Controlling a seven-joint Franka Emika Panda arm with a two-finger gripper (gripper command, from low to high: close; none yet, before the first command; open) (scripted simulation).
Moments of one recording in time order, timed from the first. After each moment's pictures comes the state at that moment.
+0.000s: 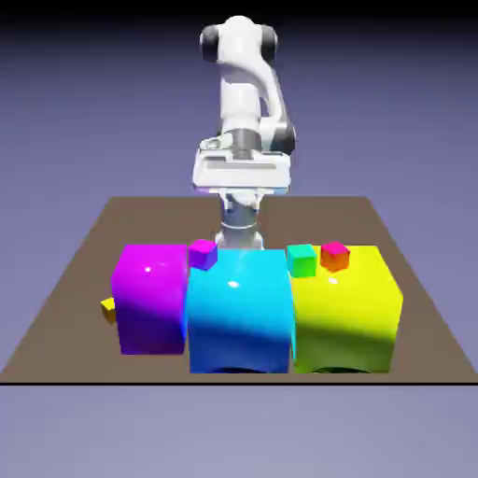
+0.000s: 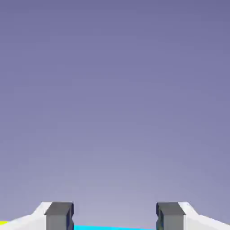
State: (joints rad) arm 0.02 -0.59 -0.04 -2.80 -0.01 3.02 0.70
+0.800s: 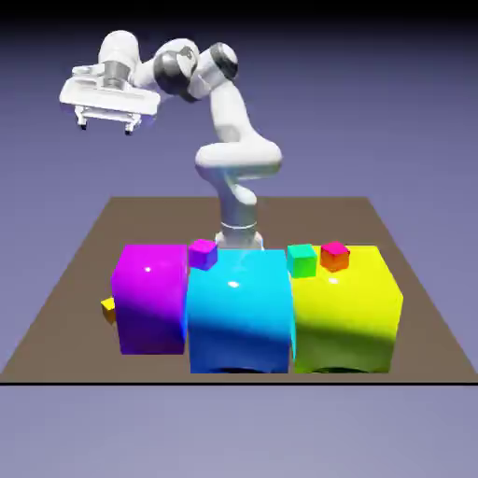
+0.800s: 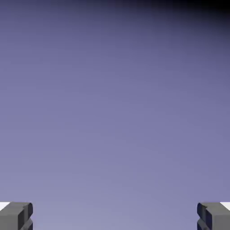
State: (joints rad) arm 0.22 -1.08 -0.91 -2.53 -0.25 2.62 -0.02
